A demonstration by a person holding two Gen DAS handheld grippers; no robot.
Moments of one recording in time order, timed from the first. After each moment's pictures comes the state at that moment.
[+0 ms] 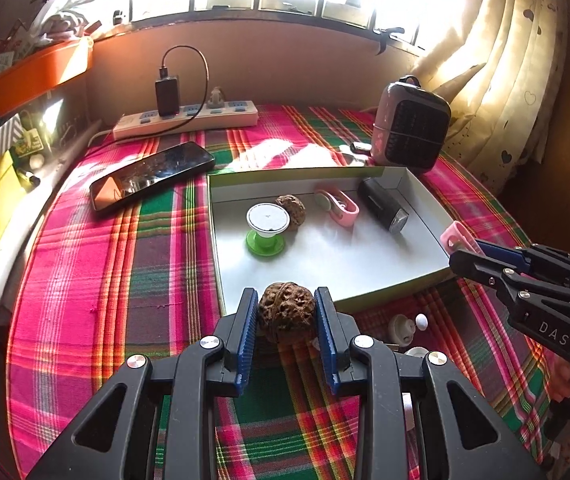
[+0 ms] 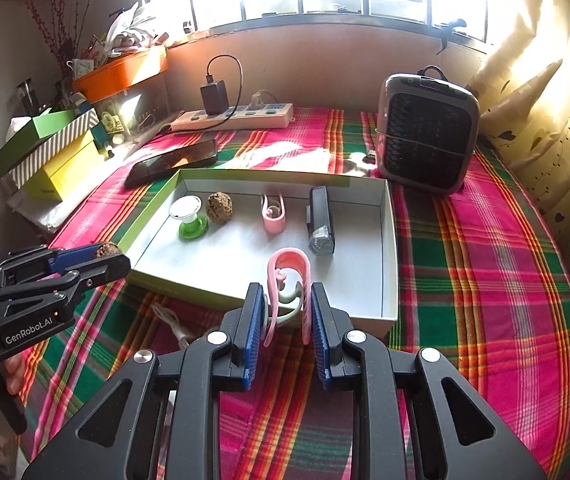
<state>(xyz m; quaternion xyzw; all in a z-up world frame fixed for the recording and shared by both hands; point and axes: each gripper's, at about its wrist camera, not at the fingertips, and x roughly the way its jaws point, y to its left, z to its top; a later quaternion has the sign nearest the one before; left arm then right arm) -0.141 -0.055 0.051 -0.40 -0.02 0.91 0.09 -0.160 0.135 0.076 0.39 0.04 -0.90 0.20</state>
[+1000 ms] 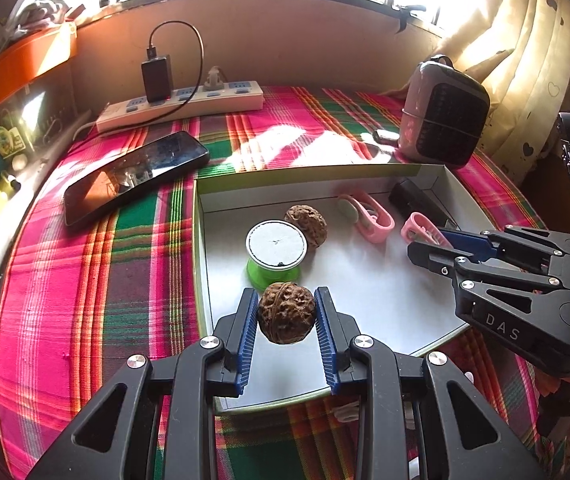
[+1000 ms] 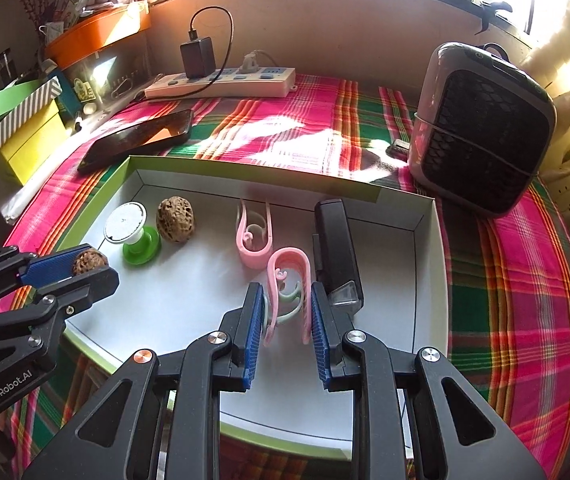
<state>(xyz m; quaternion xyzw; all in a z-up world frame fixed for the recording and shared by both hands) -0.197 -0.045 0.026 -0.43 -0.02 0.90 0.07 -0.231 0.108 0.039 0.44 0.09 -0.88 0.18</state>
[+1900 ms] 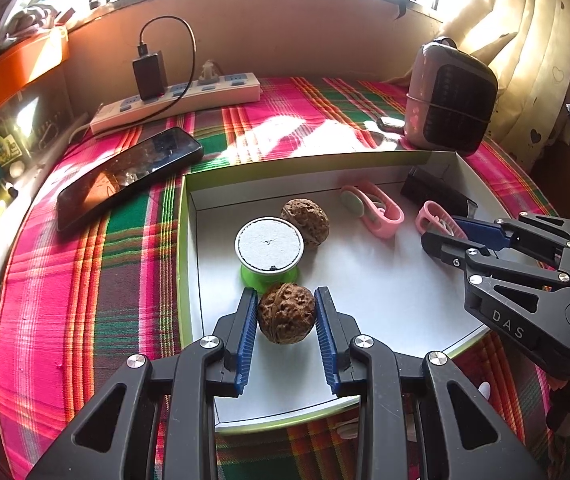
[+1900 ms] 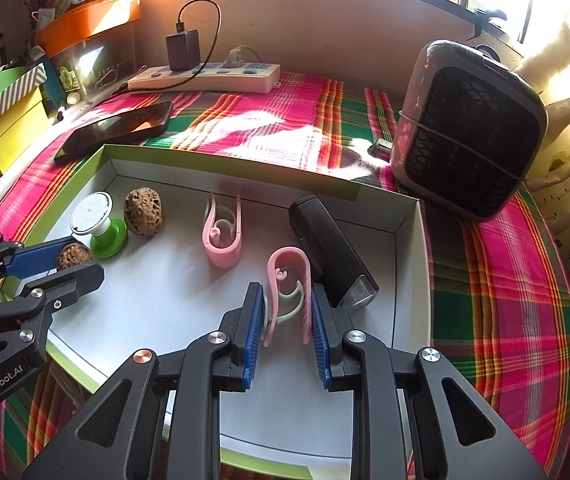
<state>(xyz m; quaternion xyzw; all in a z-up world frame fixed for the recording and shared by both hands) -0.206 -0.035 0.017 -0.43 0.01 0.90 0.06 -0.233 0.108 0.033 0.43 0.11 -0.88 0.16</state>
